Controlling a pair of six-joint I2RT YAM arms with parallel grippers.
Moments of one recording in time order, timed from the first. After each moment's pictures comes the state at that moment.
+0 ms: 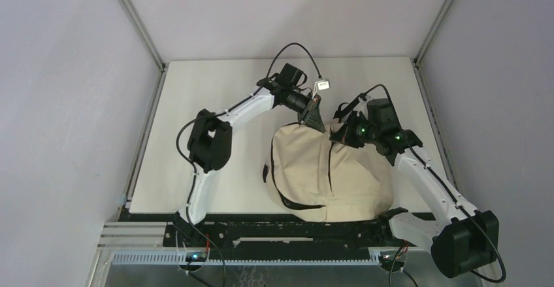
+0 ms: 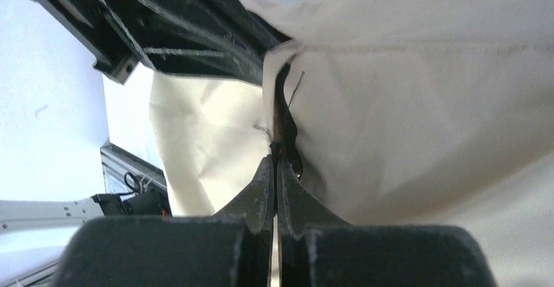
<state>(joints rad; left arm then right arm) -0.64 2.22 1.92 -0.62 1.05 0.11 0.29 1.08 0.86 -0.52 -0.35 0.62</state>
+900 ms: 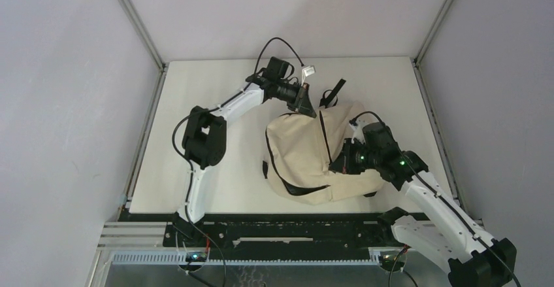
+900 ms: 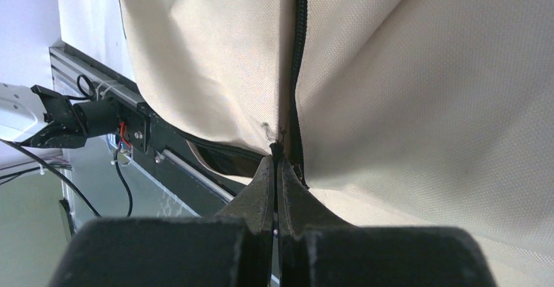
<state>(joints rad) -0.55 2.22 1.90 -0.48 0.89 -0.12 0.46 0.87 0.73 -0.70 -0.37 0.52</state>
